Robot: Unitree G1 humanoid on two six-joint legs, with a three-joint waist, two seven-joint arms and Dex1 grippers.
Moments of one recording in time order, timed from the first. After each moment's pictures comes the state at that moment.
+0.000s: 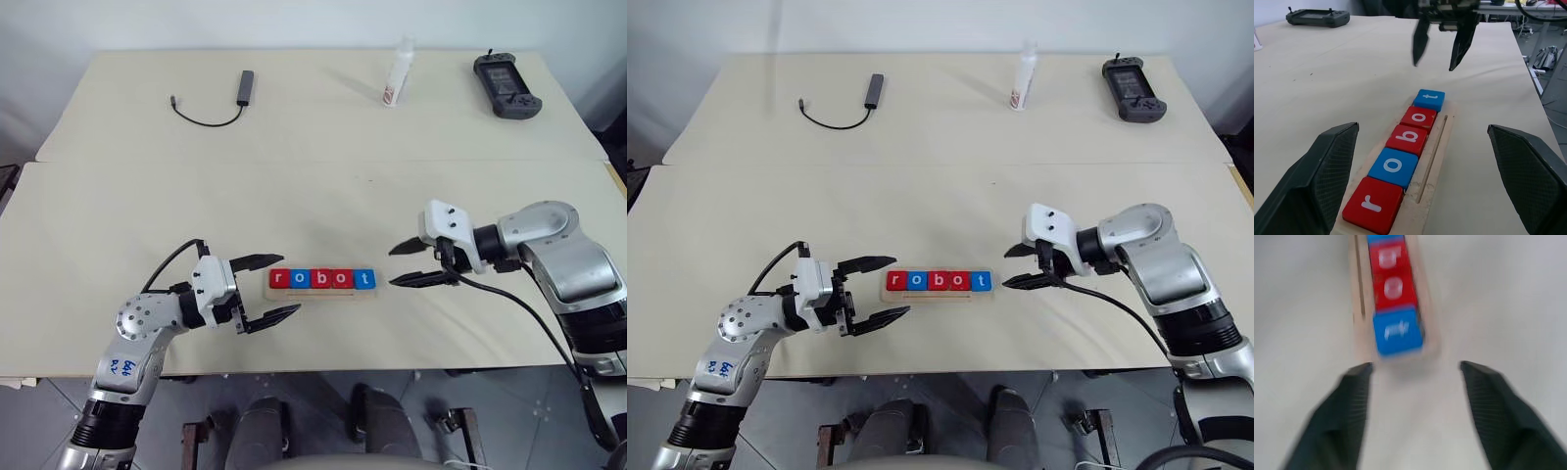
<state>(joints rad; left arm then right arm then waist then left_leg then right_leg) -0.10 0.52 -0.01 -0.19 -0.40 0.03 -0.96 -0.59 -0.84 0.22 -0.03 0.20 0.50 1.34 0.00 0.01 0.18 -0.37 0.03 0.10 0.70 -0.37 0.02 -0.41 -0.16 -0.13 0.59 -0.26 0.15</state>
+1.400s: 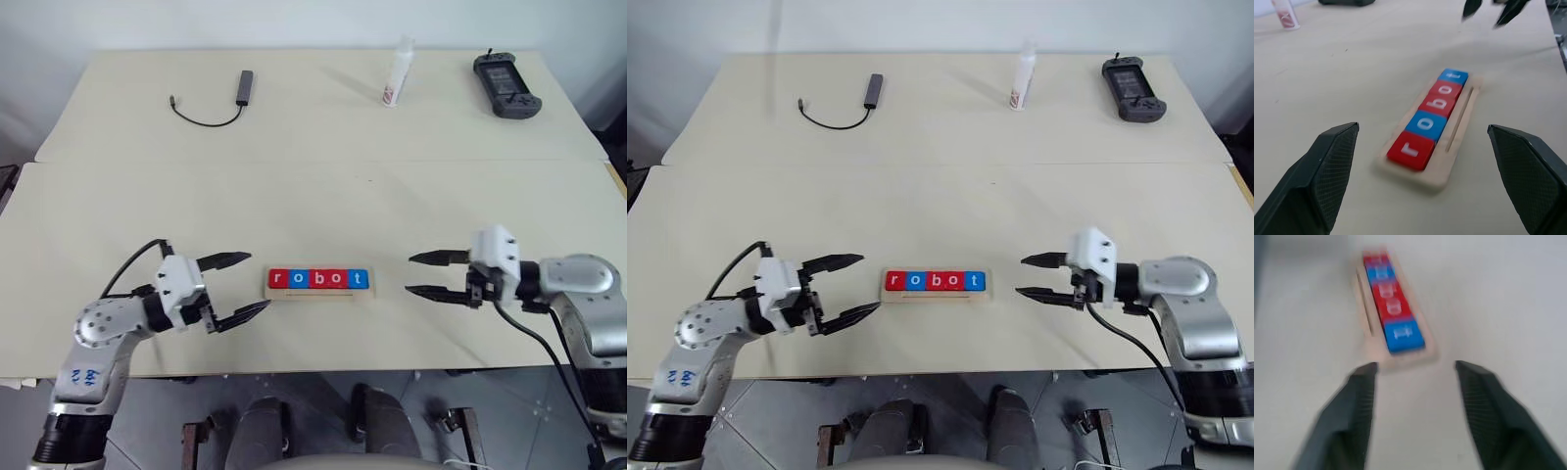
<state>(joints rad) -0.02 0.64 0.16 -0.19 -0.44 0.04 -0.97 -0.19 -0.74 -0.20 -0.10 0.43 0.13 1.30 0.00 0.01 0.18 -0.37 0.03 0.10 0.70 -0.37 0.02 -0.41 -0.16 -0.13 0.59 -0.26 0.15</state>
